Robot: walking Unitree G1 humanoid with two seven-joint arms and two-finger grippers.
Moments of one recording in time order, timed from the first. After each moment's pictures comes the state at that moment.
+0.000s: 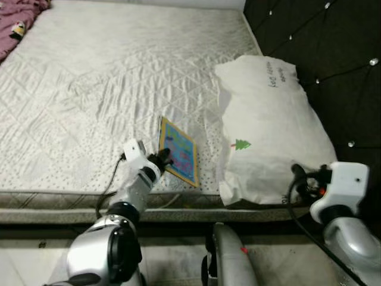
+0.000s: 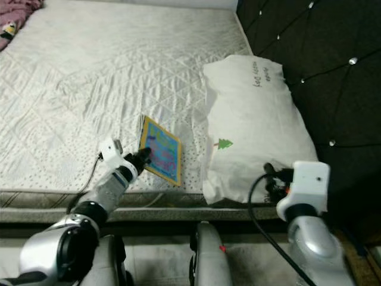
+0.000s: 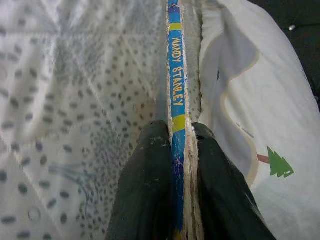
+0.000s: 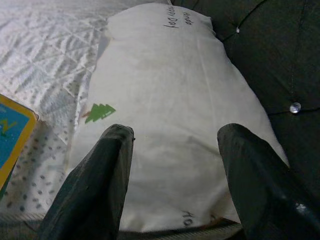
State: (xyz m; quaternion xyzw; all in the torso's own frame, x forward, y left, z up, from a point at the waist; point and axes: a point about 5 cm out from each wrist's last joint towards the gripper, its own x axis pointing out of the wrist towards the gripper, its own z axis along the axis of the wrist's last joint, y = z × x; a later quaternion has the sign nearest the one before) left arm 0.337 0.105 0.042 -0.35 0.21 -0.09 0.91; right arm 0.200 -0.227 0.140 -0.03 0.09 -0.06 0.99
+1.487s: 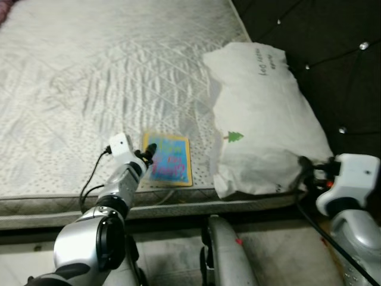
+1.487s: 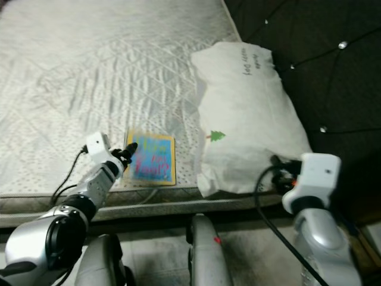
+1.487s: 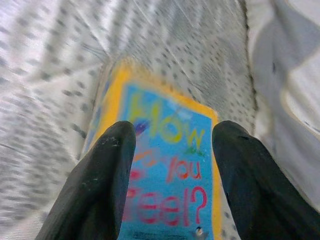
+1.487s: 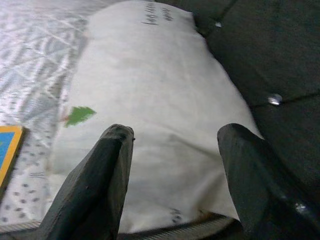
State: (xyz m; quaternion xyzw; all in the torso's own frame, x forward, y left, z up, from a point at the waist) left arm 0.348 0.151 0.051 -0.23 0.20 -0.02 0.95; right arm 0.213 -0.228 0.147 -0.02 0.07 -0.06 1.00
